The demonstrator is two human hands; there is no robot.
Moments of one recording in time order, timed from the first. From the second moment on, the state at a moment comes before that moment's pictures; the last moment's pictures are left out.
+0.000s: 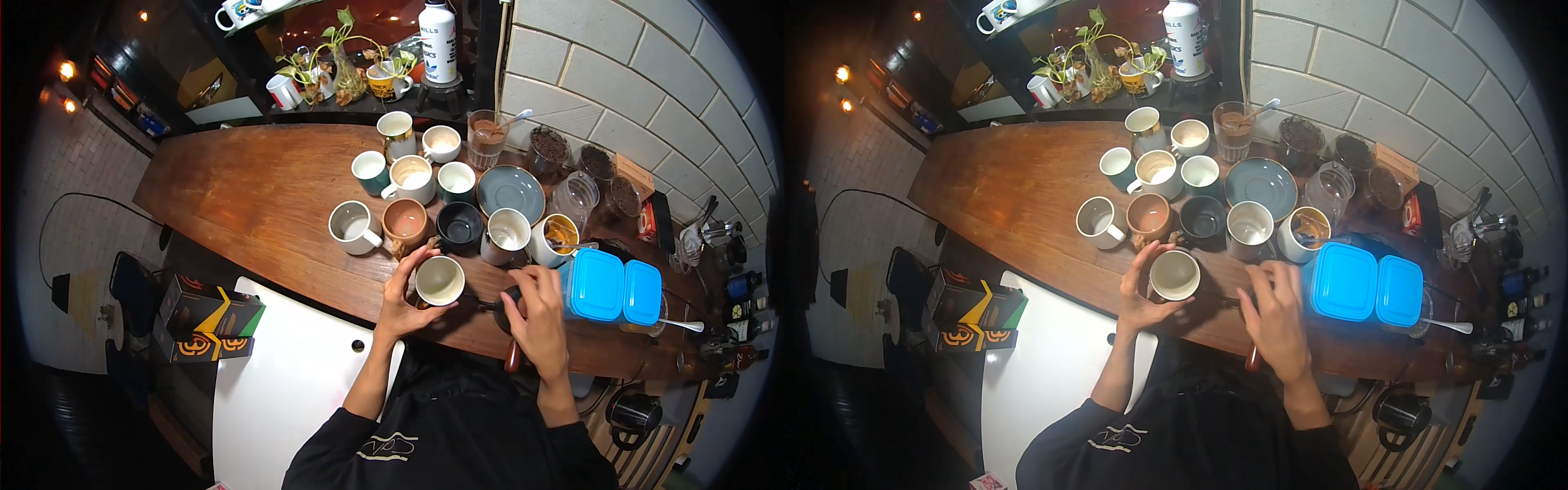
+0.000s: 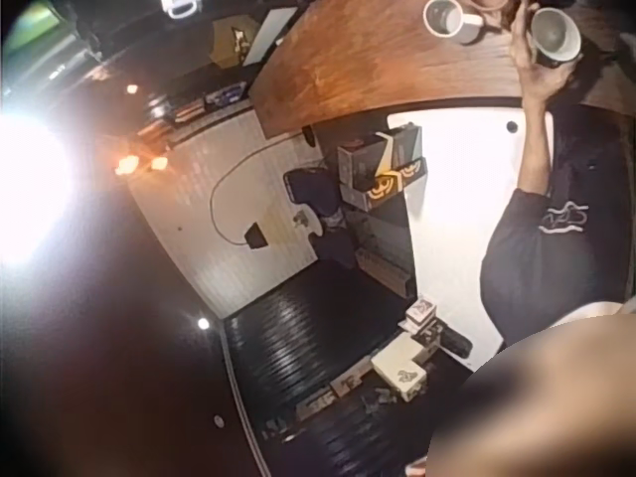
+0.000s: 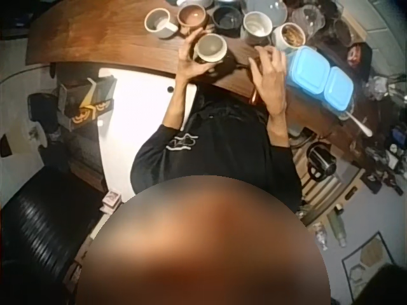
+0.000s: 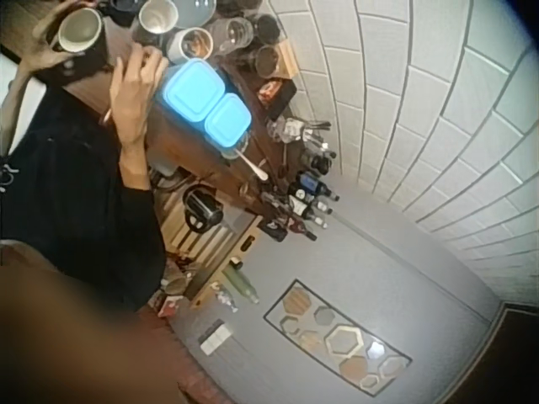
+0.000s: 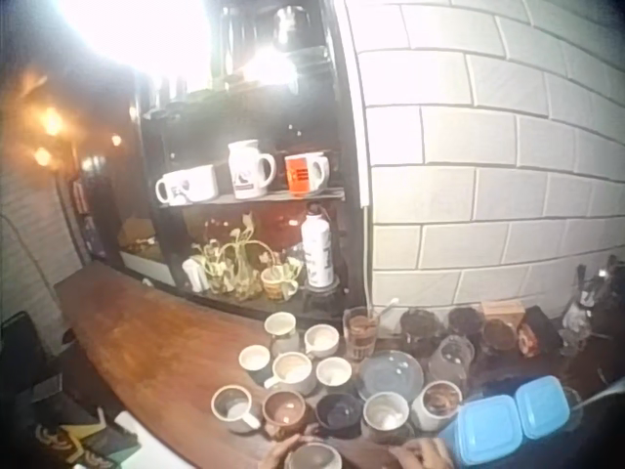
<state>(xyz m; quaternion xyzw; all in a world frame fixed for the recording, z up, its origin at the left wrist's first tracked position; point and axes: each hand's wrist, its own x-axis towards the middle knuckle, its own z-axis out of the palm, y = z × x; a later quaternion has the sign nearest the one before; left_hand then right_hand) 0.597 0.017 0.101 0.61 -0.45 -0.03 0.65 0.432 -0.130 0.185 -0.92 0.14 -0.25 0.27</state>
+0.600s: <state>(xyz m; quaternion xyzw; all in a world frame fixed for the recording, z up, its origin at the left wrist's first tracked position) 0.593 0.010 0.088 0.63 -0.44 -0.02 0.64 0.387 -0.076 0.156 -0.90 0.35 -0.13 0.22</state>
